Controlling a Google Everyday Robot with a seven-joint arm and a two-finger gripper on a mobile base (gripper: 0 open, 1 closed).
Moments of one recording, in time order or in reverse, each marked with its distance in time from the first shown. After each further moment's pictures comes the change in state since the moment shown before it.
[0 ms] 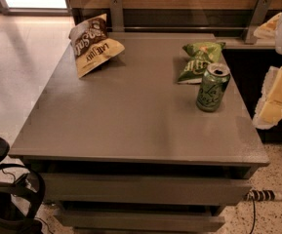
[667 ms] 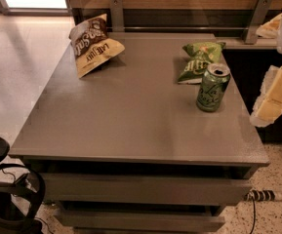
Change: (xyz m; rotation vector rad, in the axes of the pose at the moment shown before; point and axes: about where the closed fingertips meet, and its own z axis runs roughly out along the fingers) arm 0.003 -0.005 0.001 0.029 -0.032 0.035
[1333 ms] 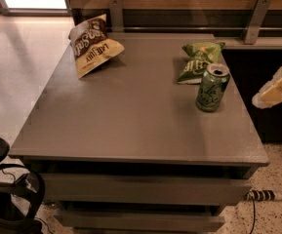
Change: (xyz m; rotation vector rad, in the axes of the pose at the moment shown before) arm 0.031 -0.045 0.003 0.191 -0.246 0.221
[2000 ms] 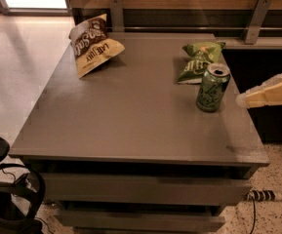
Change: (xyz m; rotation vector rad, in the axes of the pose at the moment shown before) arm 0.012 -0.005 0.035 0.082 -0.342 0.234
